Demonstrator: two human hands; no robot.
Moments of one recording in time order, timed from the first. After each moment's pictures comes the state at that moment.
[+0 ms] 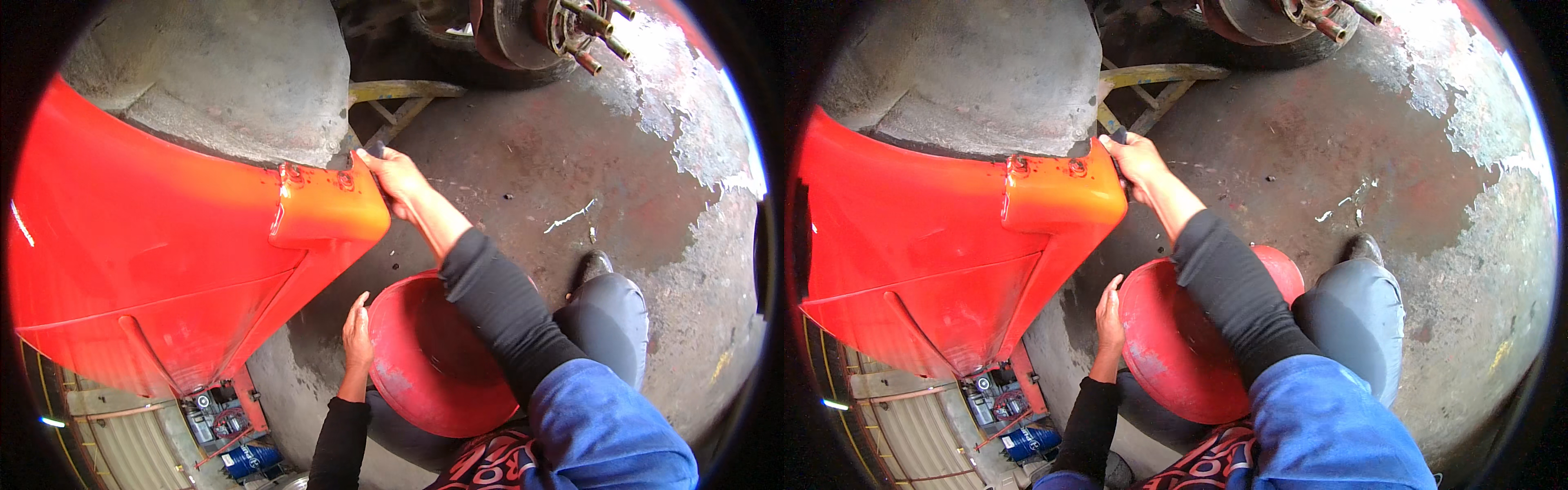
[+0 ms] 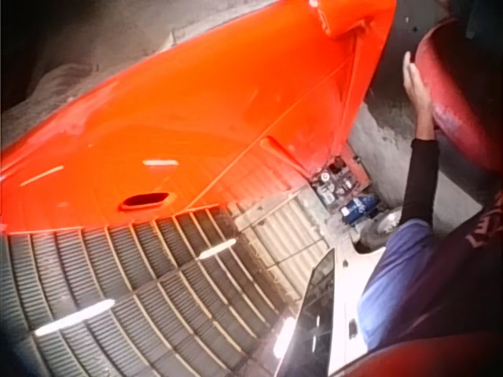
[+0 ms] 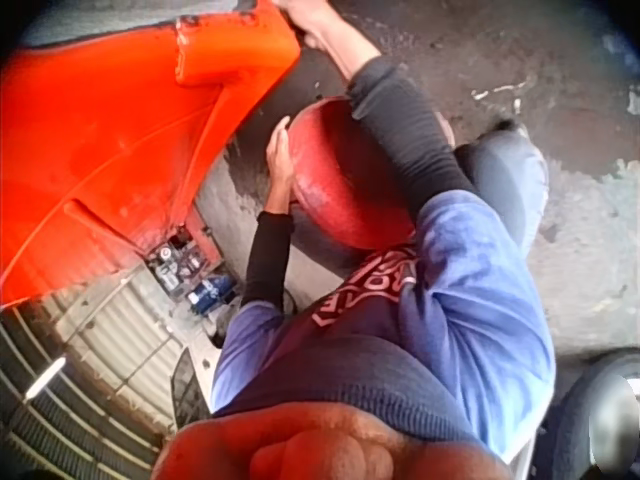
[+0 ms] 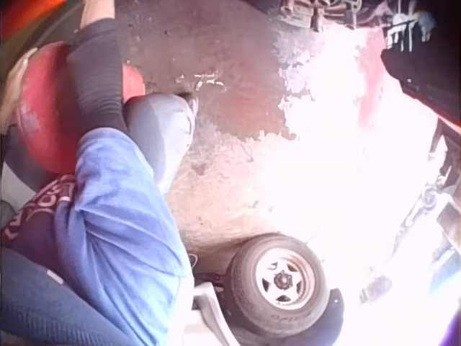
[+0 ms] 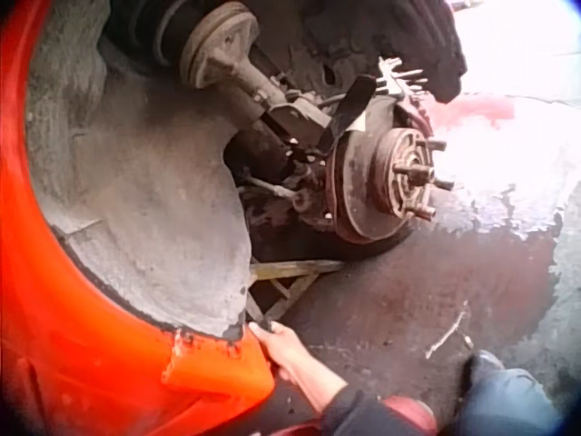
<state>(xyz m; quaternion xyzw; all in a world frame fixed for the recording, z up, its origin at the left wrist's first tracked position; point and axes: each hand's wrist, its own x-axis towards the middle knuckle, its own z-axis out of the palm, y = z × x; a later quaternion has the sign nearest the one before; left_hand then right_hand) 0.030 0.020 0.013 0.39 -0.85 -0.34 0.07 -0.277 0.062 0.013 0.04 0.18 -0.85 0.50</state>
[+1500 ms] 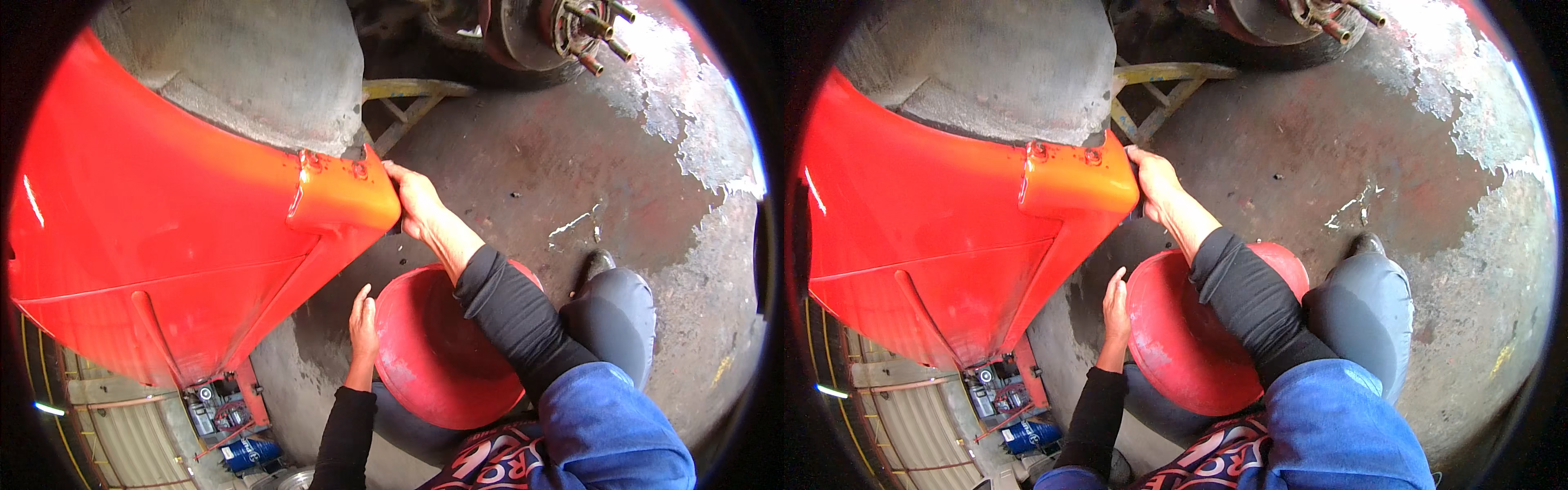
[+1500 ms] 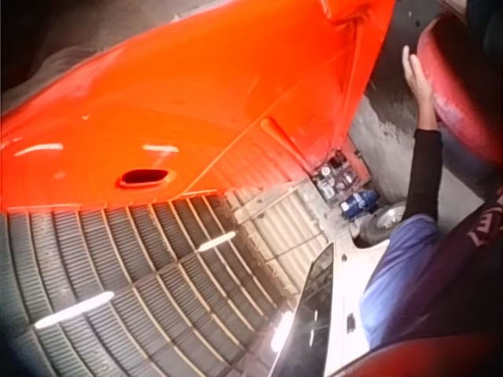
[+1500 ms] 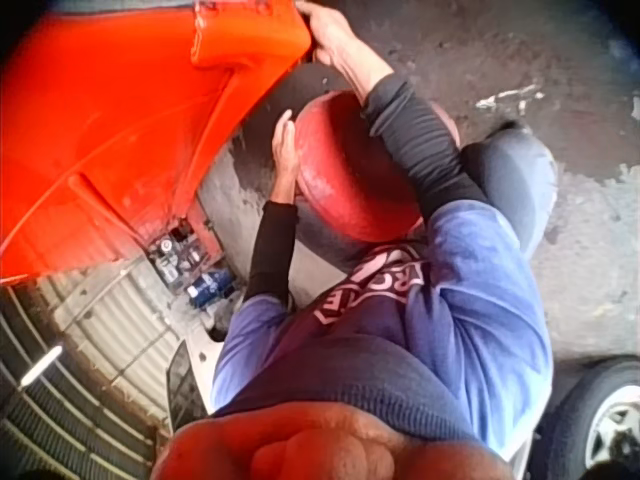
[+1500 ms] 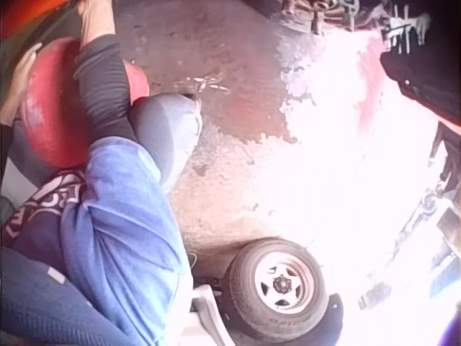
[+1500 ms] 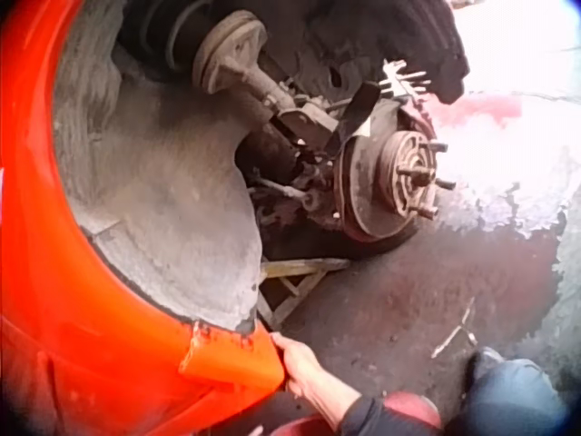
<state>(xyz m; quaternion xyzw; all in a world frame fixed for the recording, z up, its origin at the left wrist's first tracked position) 0.037 0.017 0.007 0.42 -0.84 -0.34 0.10 -0.256 0.063 0.006 0.12 0.09 -0.83 0.53</state>
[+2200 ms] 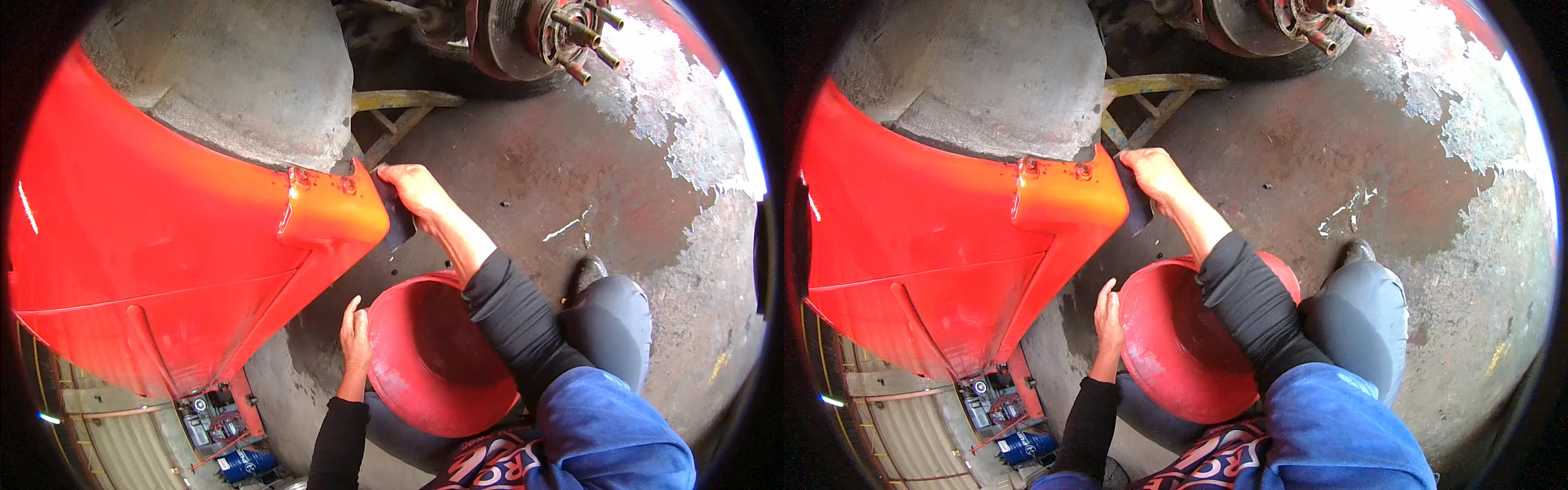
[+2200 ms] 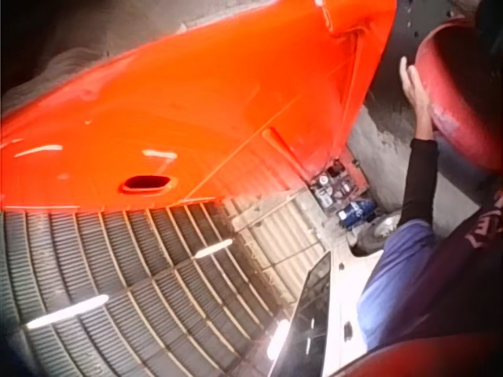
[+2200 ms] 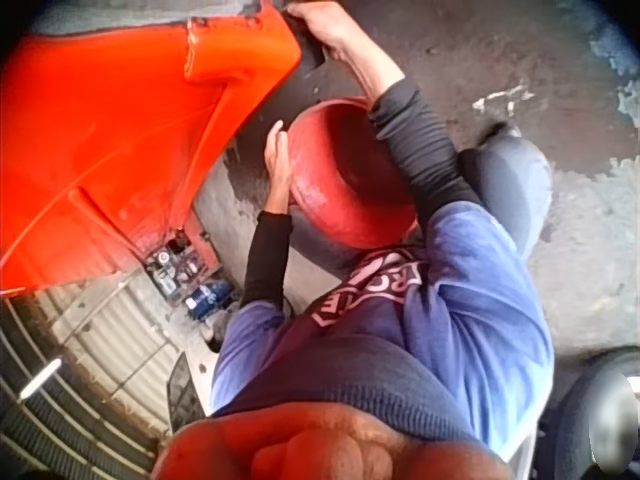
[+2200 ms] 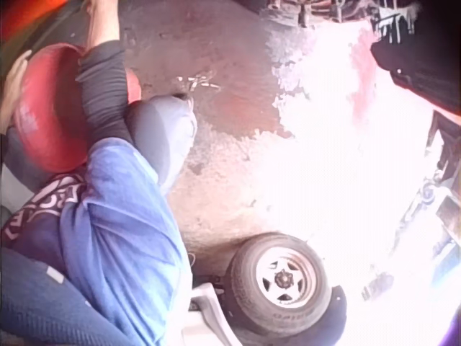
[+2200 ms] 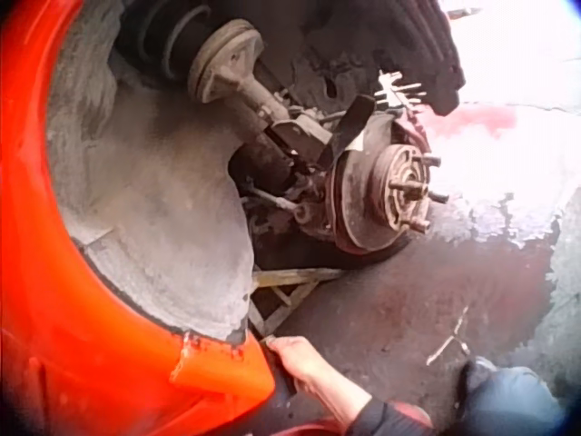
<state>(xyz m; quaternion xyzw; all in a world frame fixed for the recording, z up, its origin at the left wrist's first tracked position) 0.038 0.019 0.006 0.42 -0.85 -0.30 0.11 -0.273 0.073 0.003 0.00 0.31 -0.86 0.42</state>
